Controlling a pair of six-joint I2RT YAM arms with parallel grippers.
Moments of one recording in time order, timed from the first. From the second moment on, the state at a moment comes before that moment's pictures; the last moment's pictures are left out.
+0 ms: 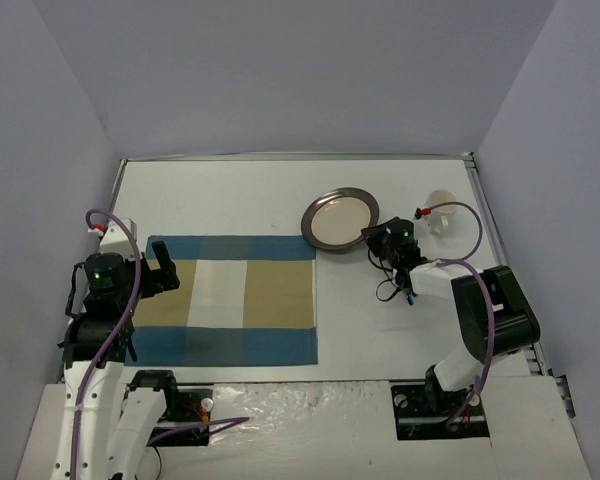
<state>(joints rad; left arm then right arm) 0.02 0.62 0.84 -0.72 -0.05 -0.17 0.28 1.59 0.61 0.52 0.14 1.12</state>
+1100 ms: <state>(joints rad) 0.02 0.62 0.84 -0.72 -0.06 -0.17 0.65 1.80 0.87 0.61 -0.56 1.03</state>
